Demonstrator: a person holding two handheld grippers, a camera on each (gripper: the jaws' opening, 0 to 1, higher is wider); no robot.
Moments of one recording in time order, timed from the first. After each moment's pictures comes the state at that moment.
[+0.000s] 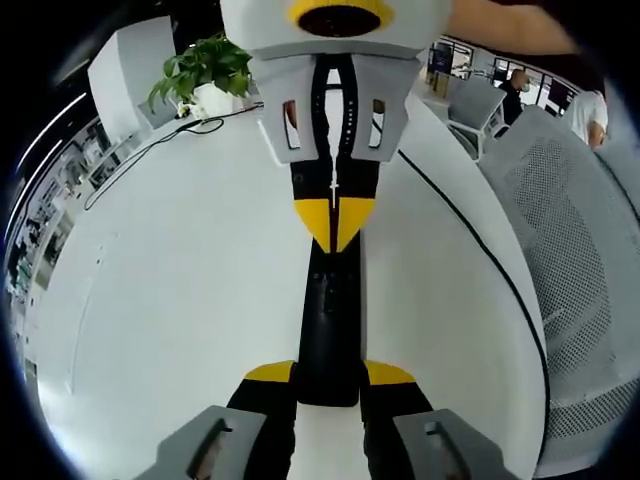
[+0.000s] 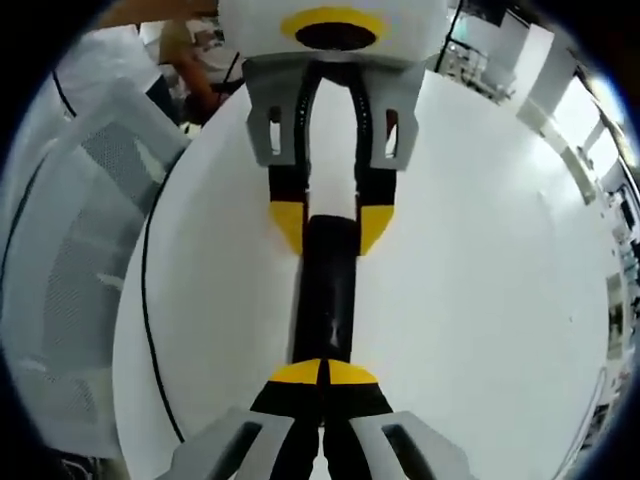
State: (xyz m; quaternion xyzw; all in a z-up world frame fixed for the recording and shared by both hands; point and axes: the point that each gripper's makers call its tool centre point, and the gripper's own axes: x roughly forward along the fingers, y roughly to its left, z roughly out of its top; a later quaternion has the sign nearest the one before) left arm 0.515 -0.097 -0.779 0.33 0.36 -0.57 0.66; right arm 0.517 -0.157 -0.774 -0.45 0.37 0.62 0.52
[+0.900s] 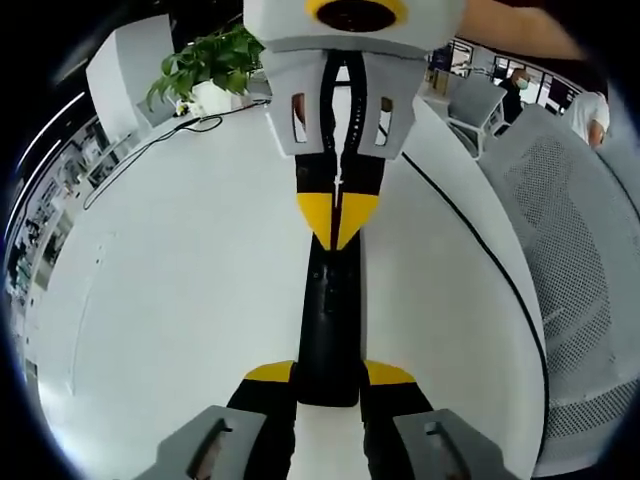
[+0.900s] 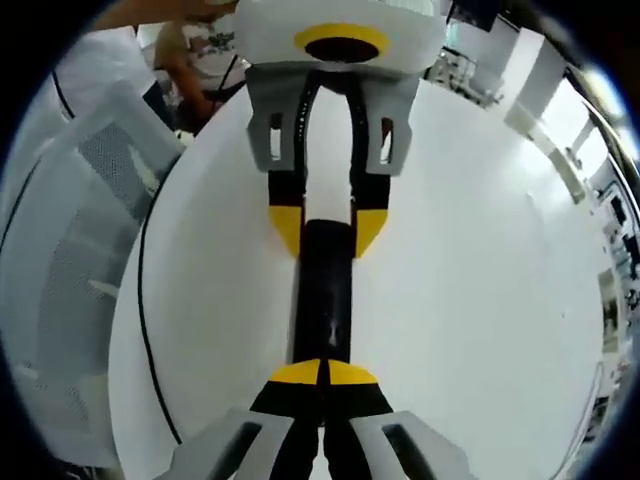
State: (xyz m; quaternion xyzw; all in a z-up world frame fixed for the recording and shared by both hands) left arm 0.515 -0.097 -0.779 0.34 0.36 -0.57 0.66; right arm 0.516 -0.158 -0.771 -0.44 0.35 0.62 0.55
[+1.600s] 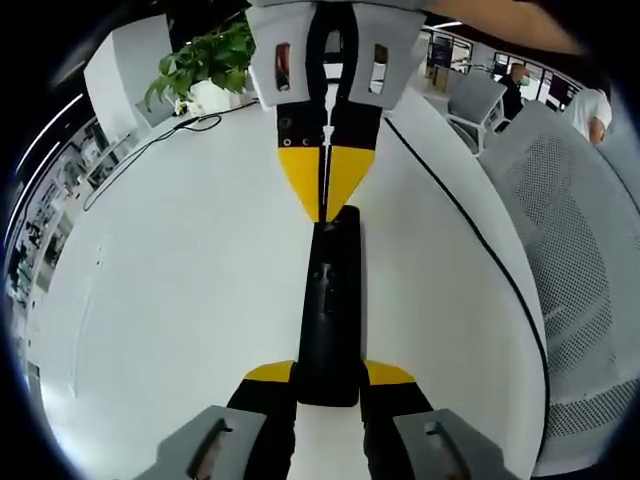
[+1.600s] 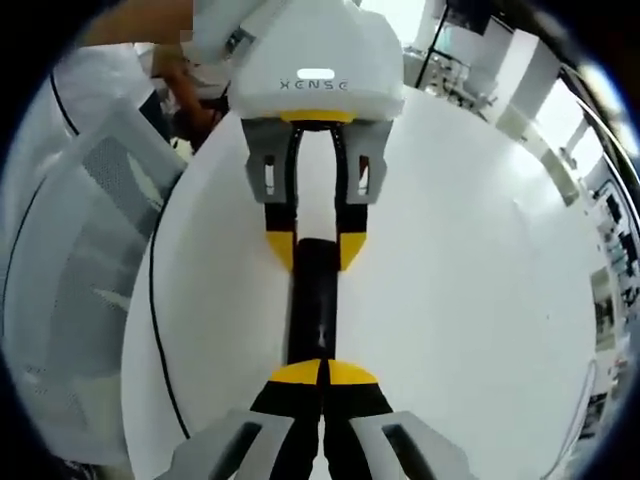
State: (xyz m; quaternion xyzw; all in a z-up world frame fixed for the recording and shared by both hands) left arm 0.515 -0.098 -0.780 0.35 0.36 -0.57 0.65; right arm 0.520 -0.158 -0.741 -0.43 0.34 0.62 0.56
